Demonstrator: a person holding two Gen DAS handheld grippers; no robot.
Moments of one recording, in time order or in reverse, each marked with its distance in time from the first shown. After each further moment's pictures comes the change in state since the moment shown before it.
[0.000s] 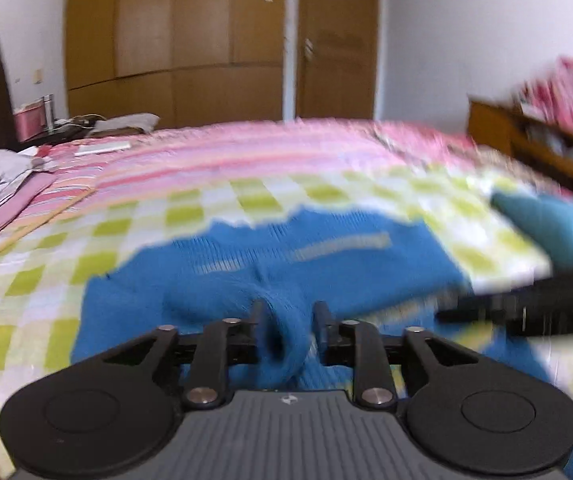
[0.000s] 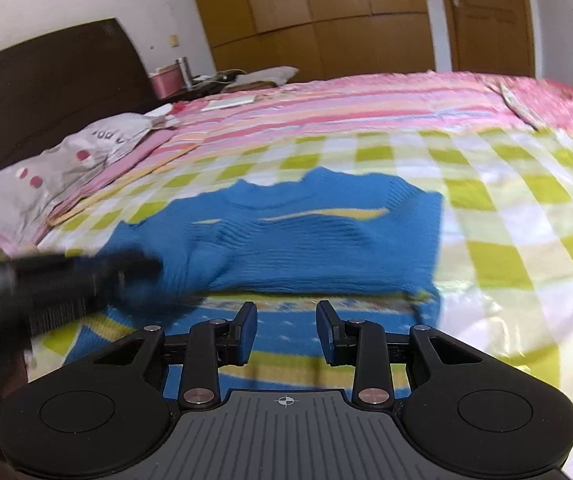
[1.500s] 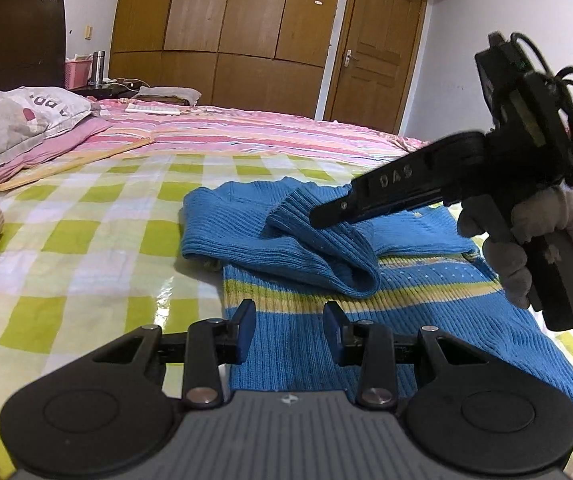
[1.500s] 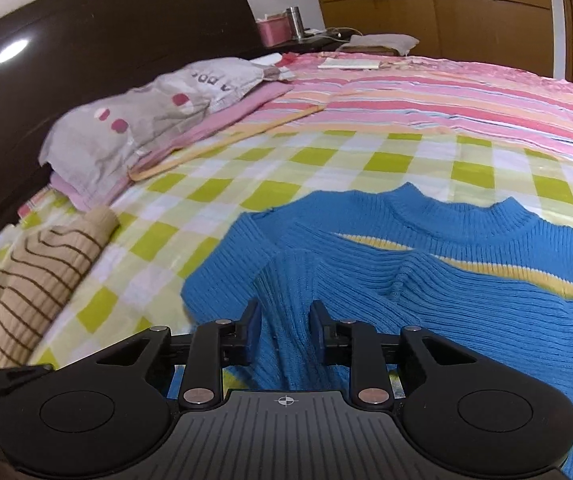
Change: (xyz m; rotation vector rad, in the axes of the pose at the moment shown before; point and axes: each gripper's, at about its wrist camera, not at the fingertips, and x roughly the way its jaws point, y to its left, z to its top) left arm -0.075 0.071 -0.068 -0.201 -0.027 0.002; right arm 0.087 0.118 0.049 -0.209 0.148 0.220
